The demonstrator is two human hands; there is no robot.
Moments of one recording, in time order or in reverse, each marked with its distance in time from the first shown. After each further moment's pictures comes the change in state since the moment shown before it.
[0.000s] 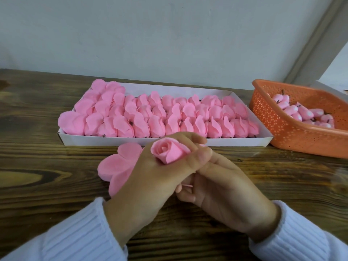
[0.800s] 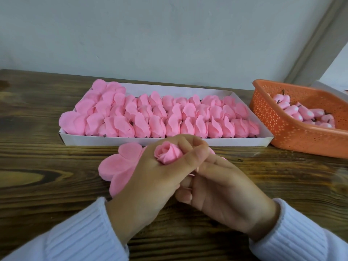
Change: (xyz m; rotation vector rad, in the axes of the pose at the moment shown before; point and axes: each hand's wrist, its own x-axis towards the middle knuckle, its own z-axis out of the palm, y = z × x) left_hand 0.000 0.002 0.003 0.012 0.028 0.066; right_hand 0.001 0.001 -0.005 0.102 -0.054 0.059
